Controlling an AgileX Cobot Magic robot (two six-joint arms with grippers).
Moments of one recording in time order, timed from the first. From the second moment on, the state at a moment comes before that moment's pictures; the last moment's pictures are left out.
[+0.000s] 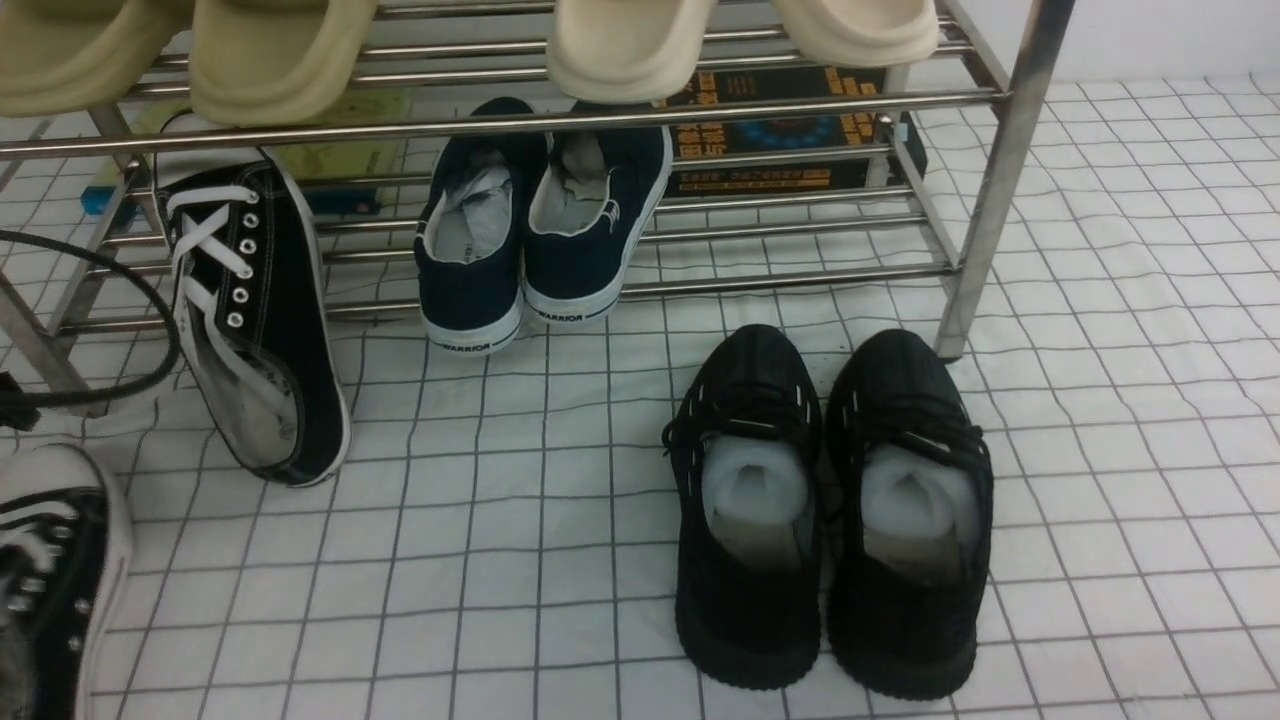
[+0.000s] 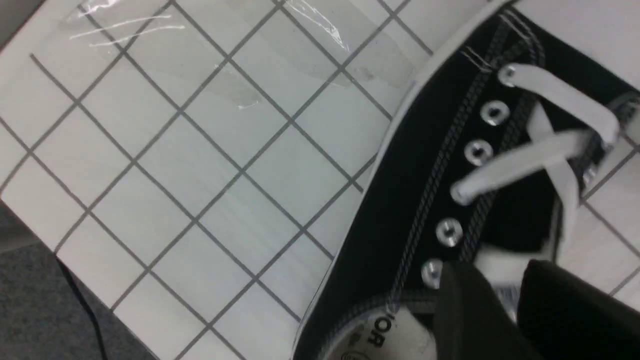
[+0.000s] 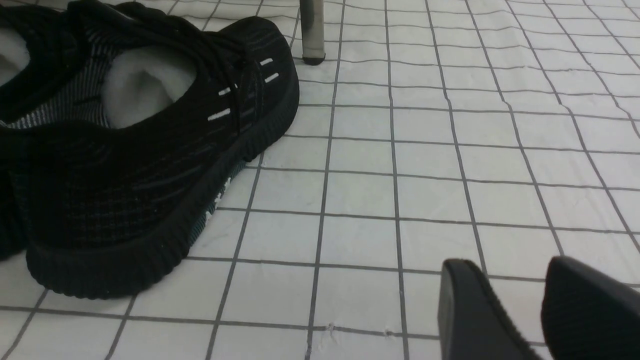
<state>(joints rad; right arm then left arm) 0.09 -0.01 0.01 0.06 0.39 -0.02 0.13 1.30 -0.96 0.31 1.03 -0.72</state>
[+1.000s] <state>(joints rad) 0.09 -0.01 0.01 0.06 0.39 -0.02 0.13 1.69 -1.08 -0.26 0.49 -0.17</state>
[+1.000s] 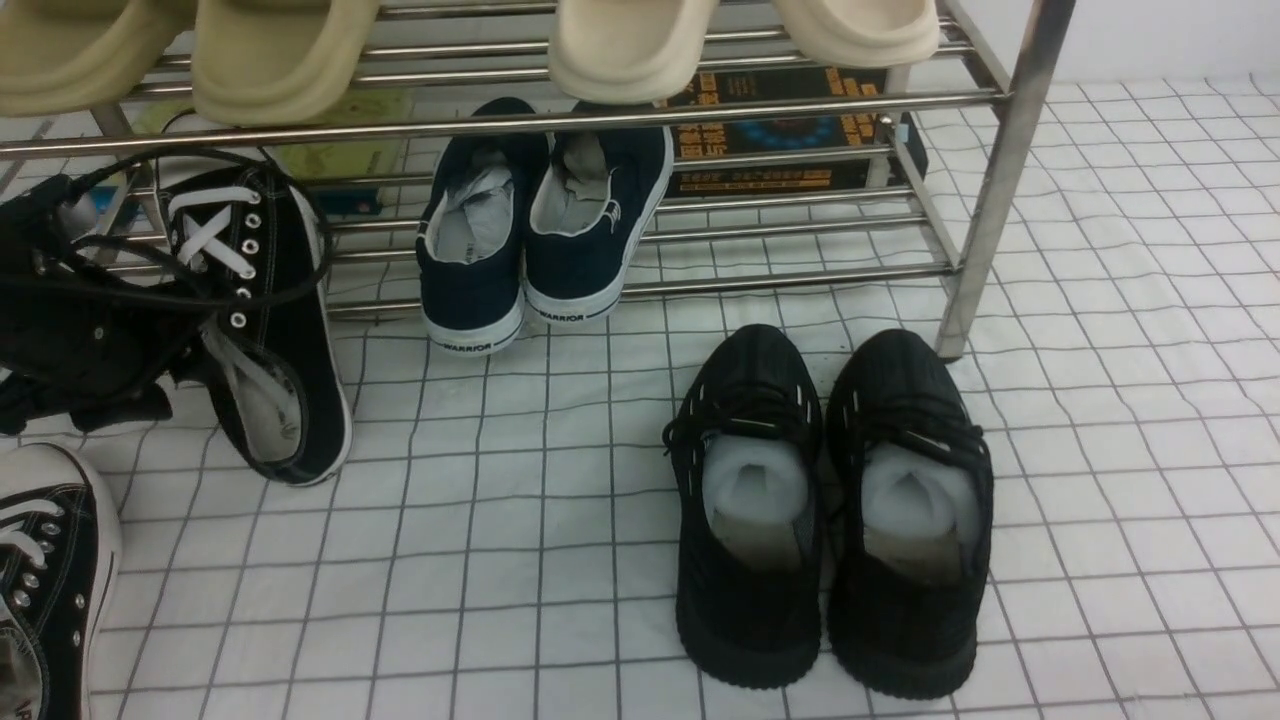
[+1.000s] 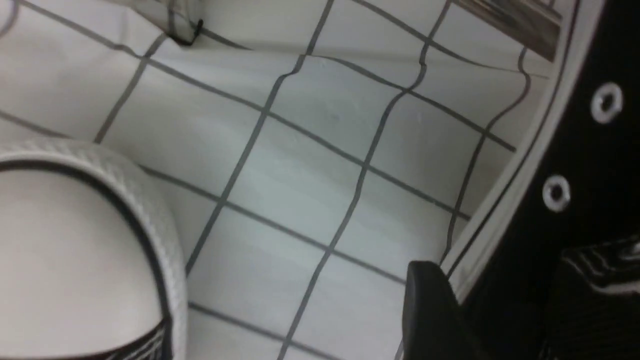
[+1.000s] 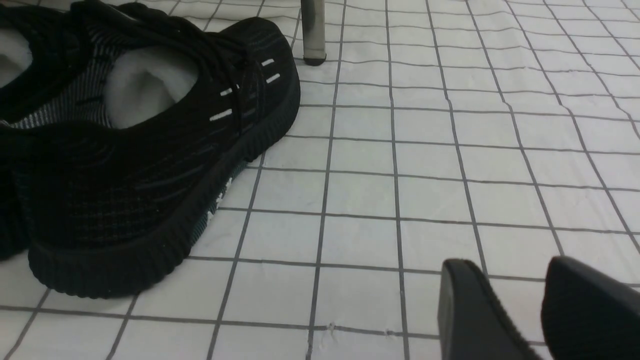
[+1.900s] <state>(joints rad) 0.09 -0.01 0.01 0.06 0.39 -0.02 0.04 1.71 -1.14 -0.23 0.58 -0.12</state>
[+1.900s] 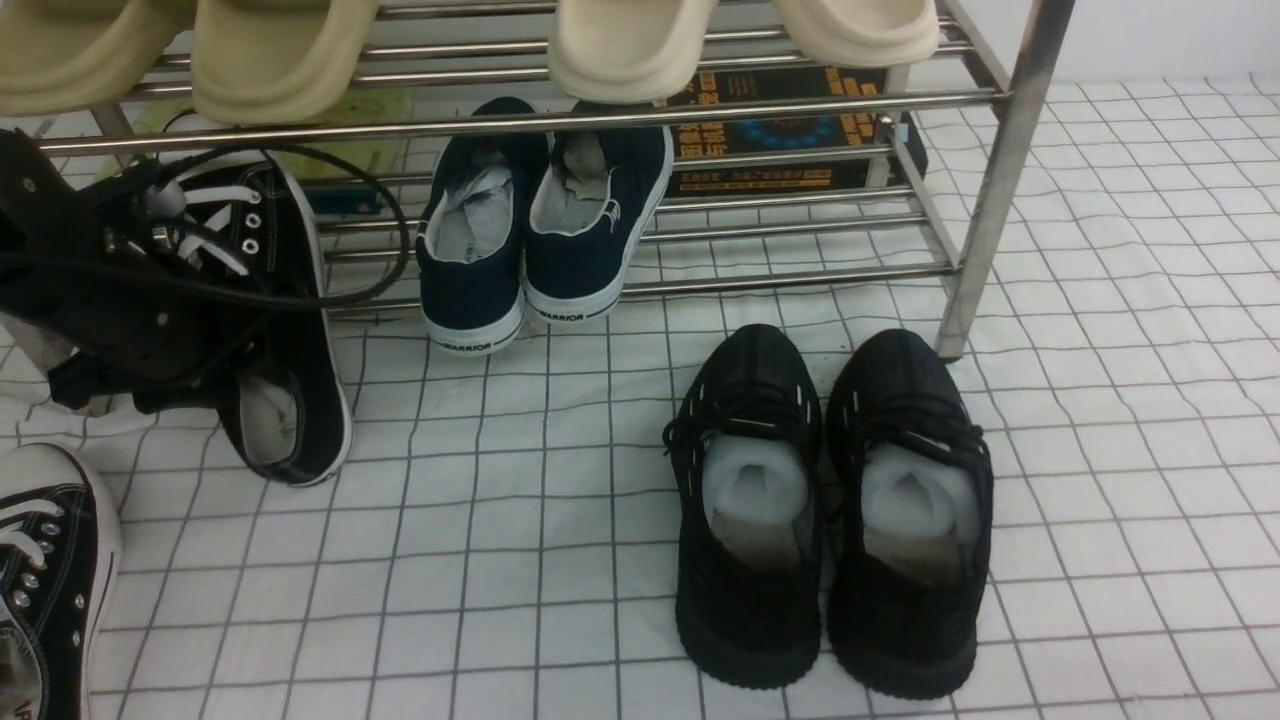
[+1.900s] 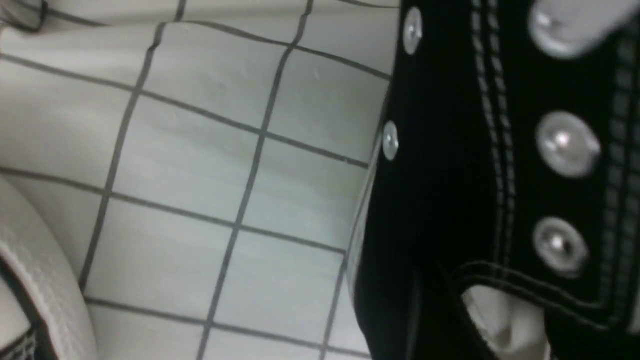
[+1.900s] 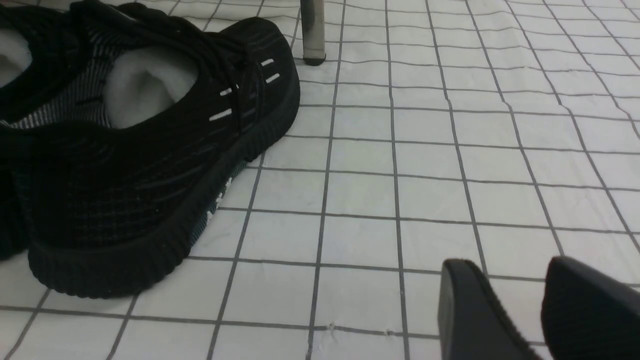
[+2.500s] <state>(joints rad) 0.09 -0.01 0.01 0.06 0.39 -0.02 0.03 1.72 -1.14 0.10 0.59 -0.39</state>
